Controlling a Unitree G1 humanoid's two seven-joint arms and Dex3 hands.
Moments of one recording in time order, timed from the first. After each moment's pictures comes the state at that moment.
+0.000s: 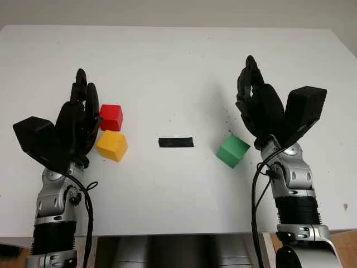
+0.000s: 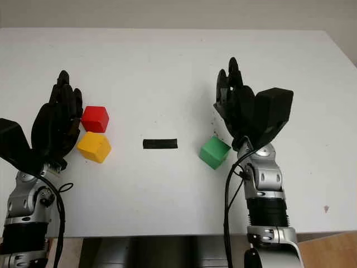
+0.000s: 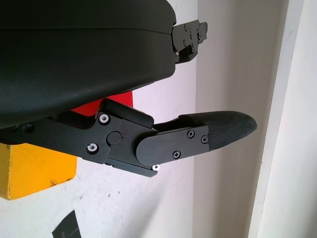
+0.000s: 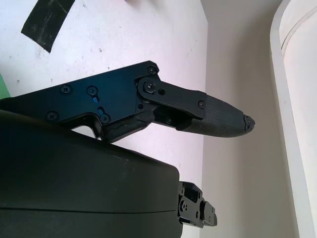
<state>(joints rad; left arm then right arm) -0.36 0.25 0.27 0.12 -0.26 0.10 -0.17 -0.55 -0.17 -0.15 0.21 0.19 0.23 0.13</state>
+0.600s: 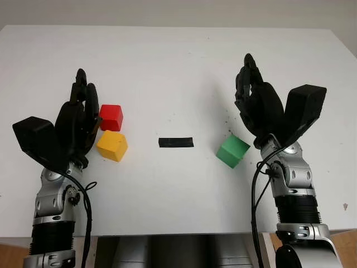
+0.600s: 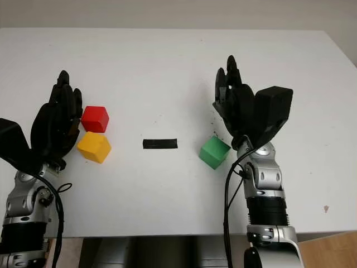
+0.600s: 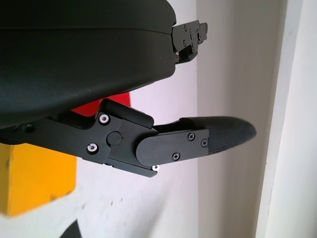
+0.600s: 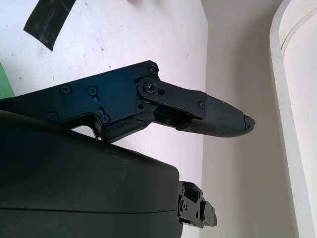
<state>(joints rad) -0.38 0.32 0.29 0.13 -0.27 0.13 -0.19 -0.55 -0.17 -0.15 0.25 0.19 0.19 0.15</state>
